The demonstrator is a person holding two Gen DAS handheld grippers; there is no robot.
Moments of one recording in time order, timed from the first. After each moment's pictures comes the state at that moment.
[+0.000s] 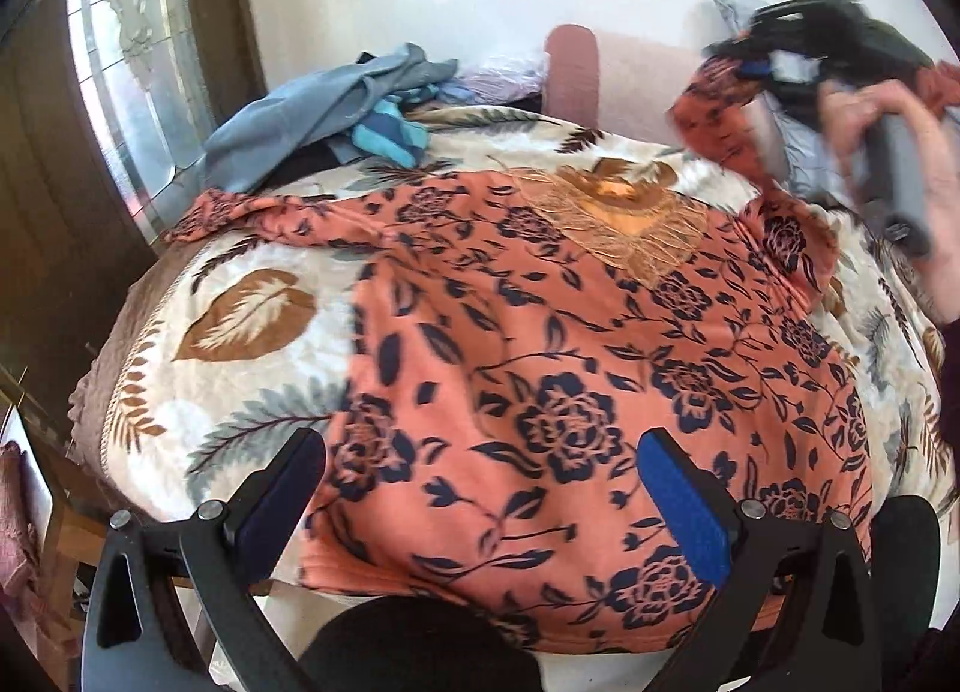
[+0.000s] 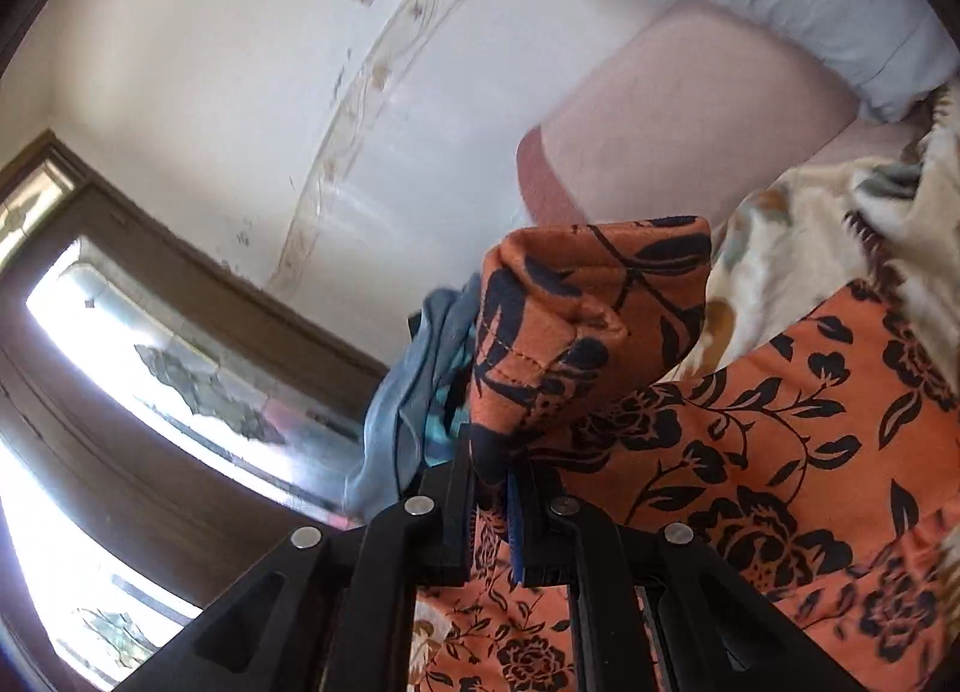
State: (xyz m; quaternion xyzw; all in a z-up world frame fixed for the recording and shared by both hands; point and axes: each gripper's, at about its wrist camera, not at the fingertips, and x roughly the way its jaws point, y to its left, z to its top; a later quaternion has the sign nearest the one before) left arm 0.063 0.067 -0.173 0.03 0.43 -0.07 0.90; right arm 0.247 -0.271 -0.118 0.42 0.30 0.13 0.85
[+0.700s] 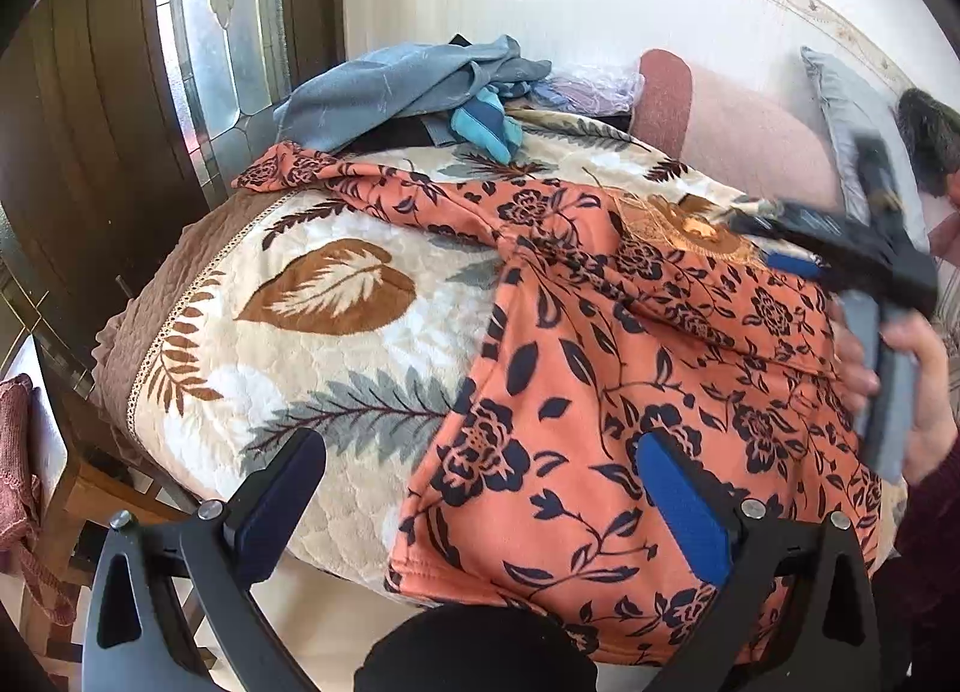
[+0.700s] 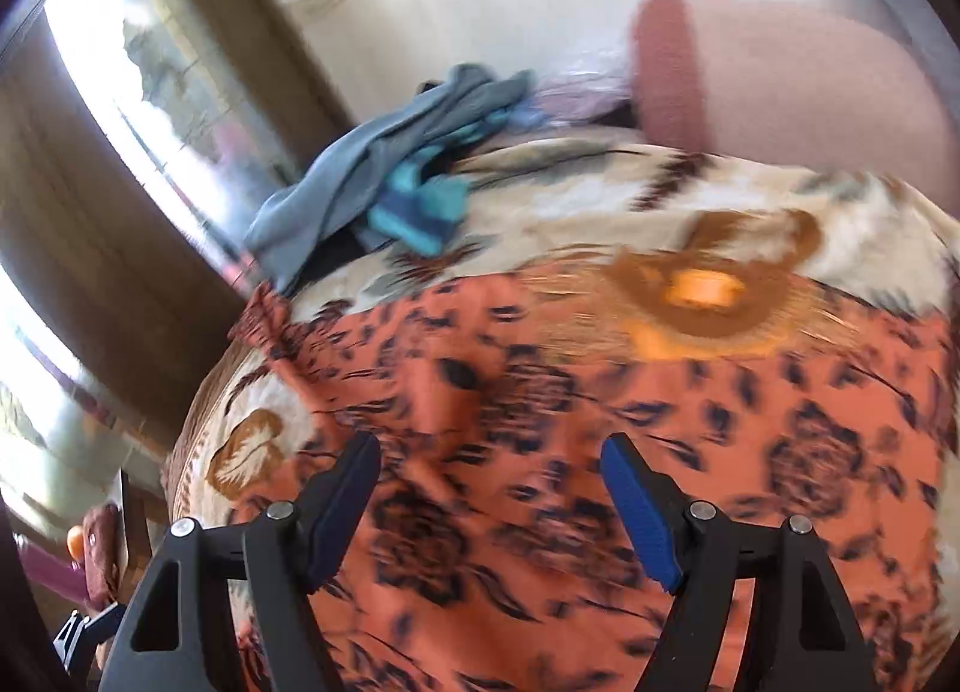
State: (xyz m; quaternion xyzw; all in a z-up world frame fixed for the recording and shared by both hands) left arm 0.081 0.139 -0.170 -0.04 0.44 -0.01 0.90; right arm 0.242 -0.149 -0.199 0.16 0.43 0.17 0.87
